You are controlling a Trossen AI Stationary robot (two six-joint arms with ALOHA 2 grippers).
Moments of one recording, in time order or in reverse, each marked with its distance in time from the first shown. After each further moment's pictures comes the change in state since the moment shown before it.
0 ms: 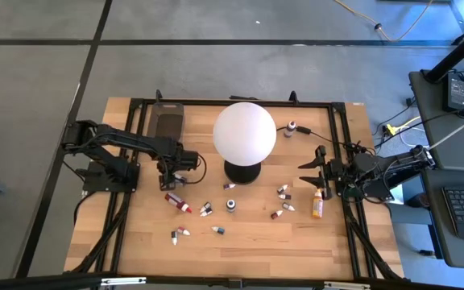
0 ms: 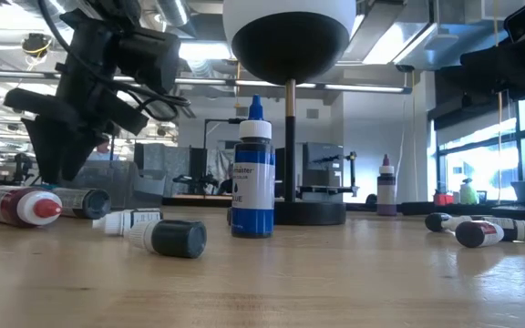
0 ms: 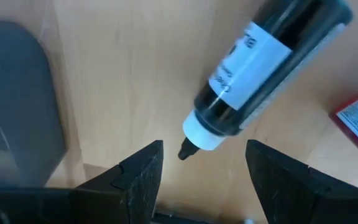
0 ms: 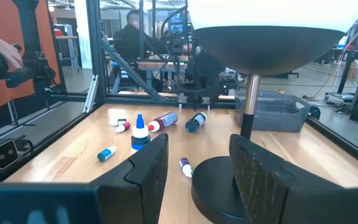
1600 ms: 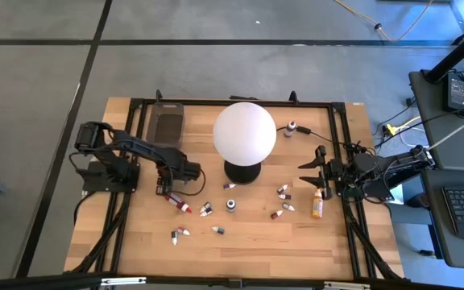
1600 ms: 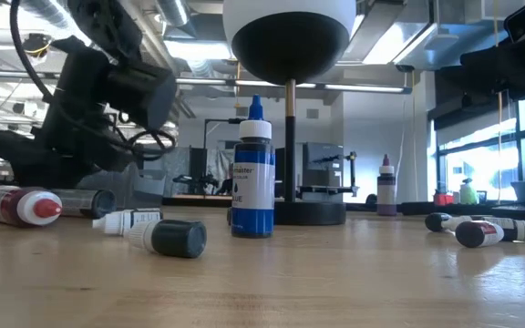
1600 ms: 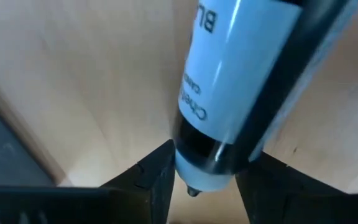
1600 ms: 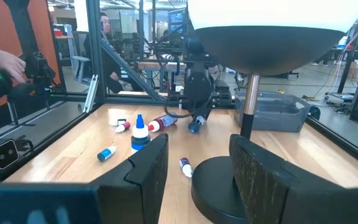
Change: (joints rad) left arm -0.071 0.163 -0.086 0.120 -0.051 0.113; right arm 0.000 0.000 0.000 0.000 0.000 0.000
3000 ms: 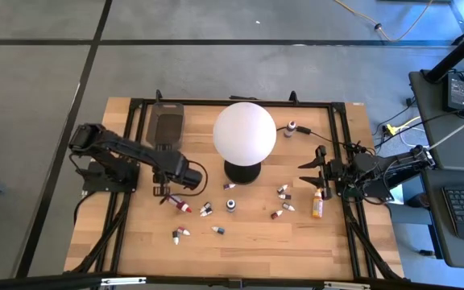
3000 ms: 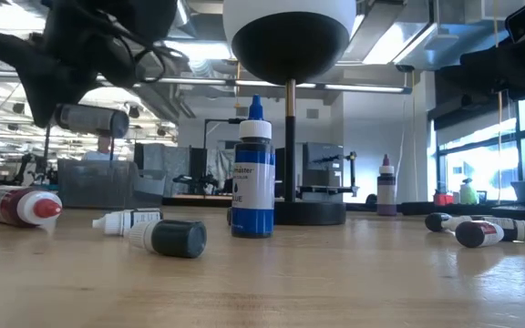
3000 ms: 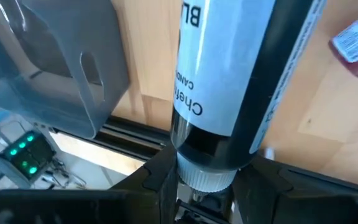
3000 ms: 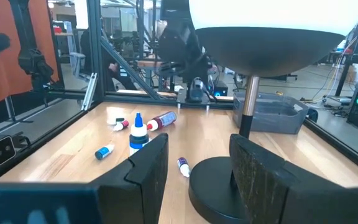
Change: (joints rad) left arm -0.192 -0.059 0.380 -0.567 -0.116 -0.342; right arm 0.000 0.000 0.000 0.000 0.001 -0.022
